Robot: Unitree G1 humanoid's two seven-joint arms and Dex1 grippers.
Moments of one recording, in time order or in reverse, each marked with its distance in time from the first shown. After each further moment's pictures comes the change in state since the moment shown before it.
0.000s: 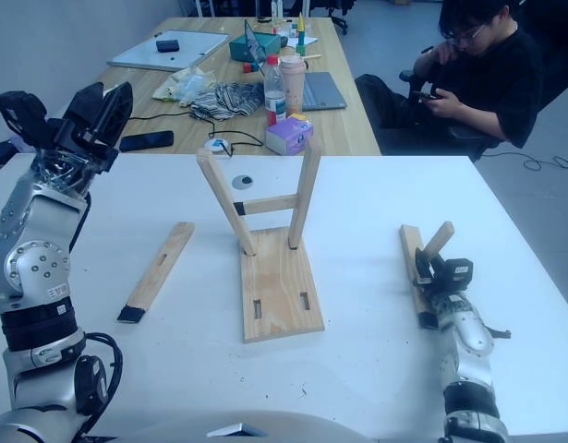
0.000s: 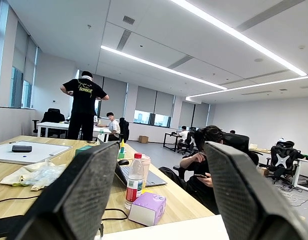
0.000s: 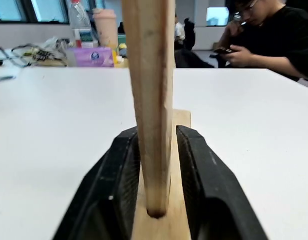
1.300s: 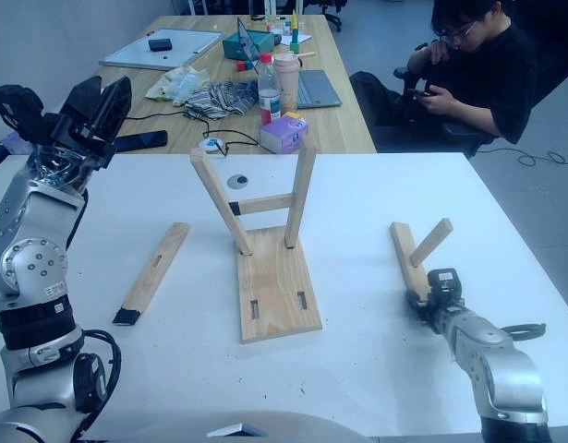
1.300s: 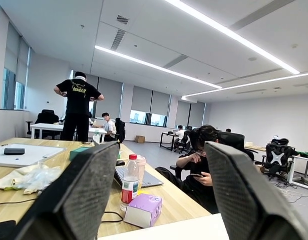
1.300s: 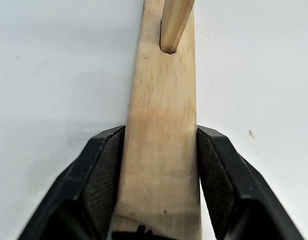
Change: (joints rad) left arm -0.018 0.006 0.004 -0.010 -0.001 0.029 0.013; right arm 0.191 -0.145 0.051 -0.870 -0.101 1.178 -0.291
